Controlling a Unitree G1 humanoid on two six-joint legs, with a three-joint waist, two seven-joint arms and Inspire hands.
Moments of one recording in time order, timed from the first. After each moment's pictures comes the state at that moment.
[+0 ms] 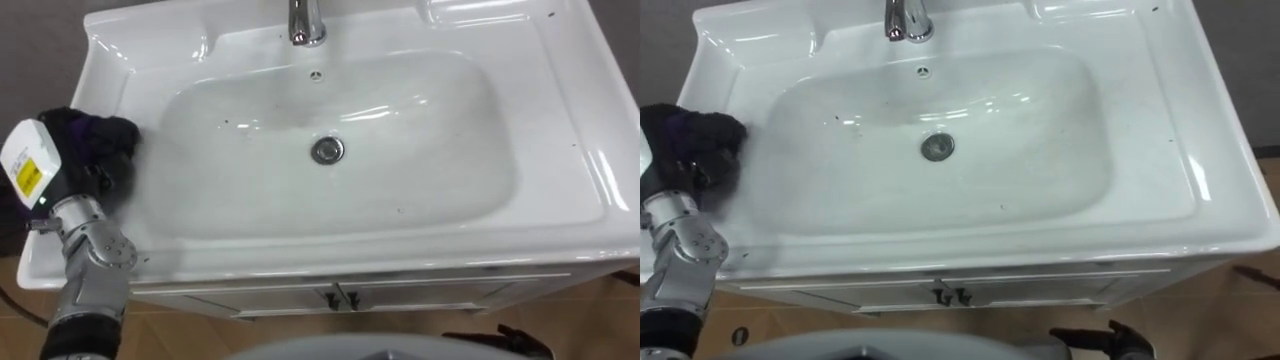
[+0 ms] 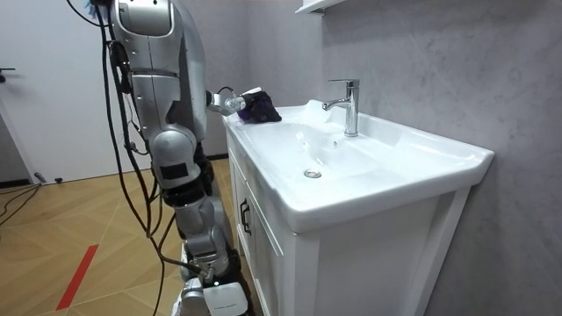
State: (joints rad) left arm 0.04 0.33 0.16 0.55 0.56 -0.02 0.61; right arm 0.06 -0.27 -0.06 1.32 0.27 0.00 0.04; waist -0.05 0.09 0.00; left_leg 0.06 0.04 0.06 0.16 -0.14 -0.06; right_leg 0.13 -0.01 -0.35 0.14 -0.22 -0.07
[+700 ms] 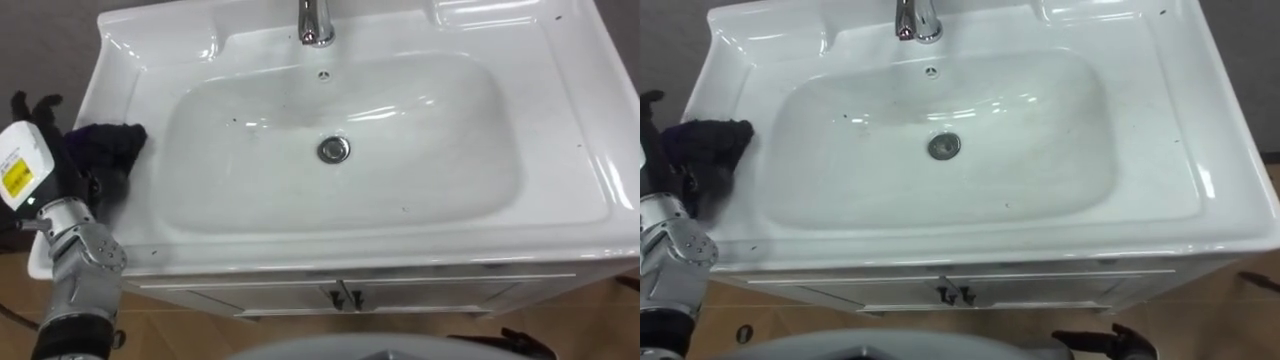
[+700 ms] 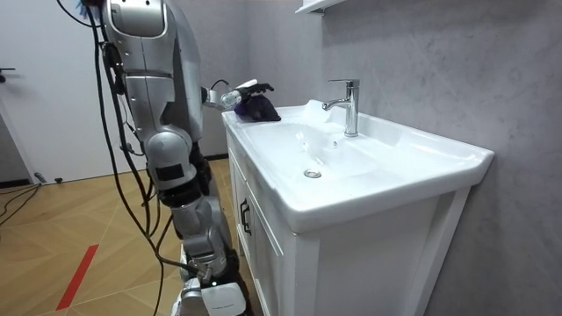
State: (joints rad) left arm 0.04 0.35 0.20 0.51 0.70 0.00 0.63; right arm 0.07 -0.27 -0.08 1.32 0.27 0.00 0.03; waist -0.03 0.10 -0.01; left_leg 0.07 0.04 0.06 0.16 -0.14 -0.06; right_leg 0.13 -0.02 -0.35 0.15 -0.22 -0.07
